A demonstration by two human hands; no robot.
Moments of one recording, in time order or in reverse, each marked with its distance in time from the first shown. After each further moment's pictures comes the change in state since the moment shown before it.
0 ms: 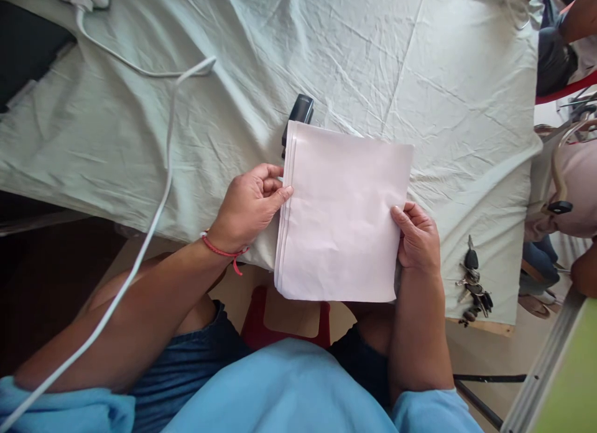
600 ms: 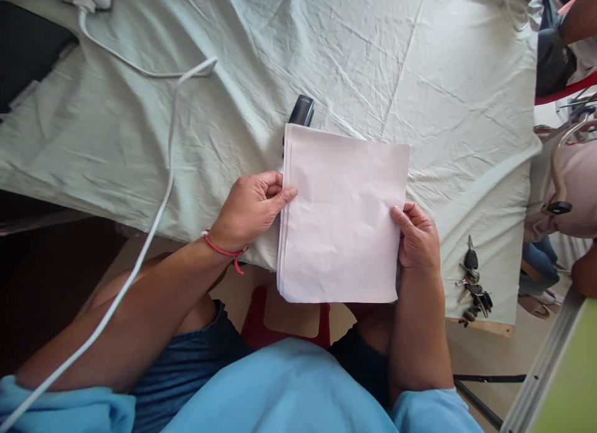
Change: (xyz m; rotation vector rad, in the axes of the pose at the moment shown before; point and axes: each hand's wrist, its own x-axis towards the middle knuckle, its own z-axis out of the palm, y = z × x) left_hand 0.001 -0.003 -0.002 0.083 -0.062 0.112; right_hand -0.001 -0.002 0.000 -0.006 -0.004 0.022
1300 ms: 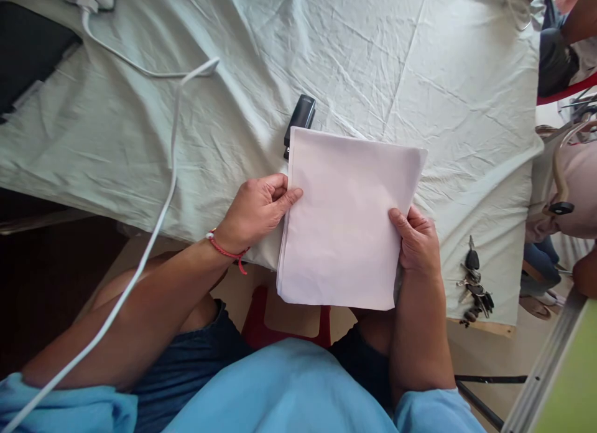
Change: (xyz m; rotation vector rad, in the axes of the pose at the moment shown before) left_hand -0.001 0.006 0.000 0.119 -0.037 0.049; right_hand -0.007 0.000 0.000 -0.106 -0.088 -0.046
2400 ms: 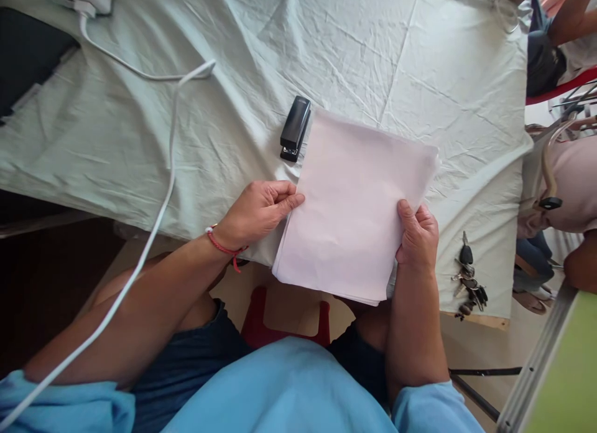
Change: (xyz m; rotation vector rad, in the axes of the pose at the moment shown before) left_hand -0.002 0.006 -0.001 -0.094 -0.169 0.015; right_hand 0.003 -0.003 0.006 0.095 0.228 -0.139
